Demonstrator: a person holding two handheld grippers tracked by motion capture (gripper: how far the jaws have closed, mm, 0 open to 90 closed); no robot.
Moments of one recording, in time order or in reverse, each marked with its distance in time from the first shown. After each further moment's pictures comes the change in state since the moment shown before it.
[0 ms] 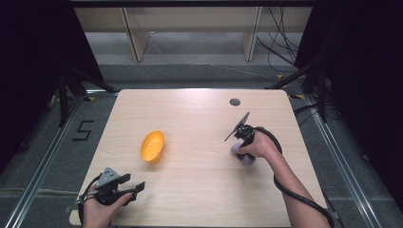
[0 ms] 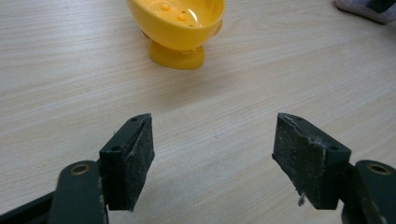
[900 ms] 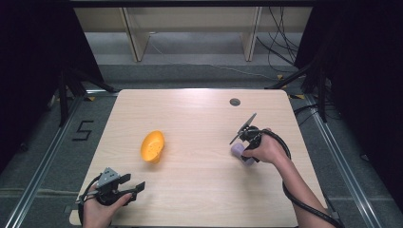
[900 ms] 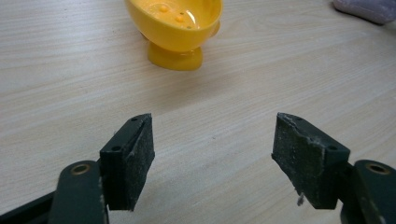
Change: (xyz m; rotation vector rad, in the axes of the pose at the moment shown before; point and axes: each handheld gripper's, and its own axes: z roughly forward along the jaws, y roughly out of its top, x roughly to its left) left arm 0.000 0.000 0.000 -0.007 -0.014 0.004; right arm 0.005 -0.022 -0.026 -0.068 -0.031 -0.028
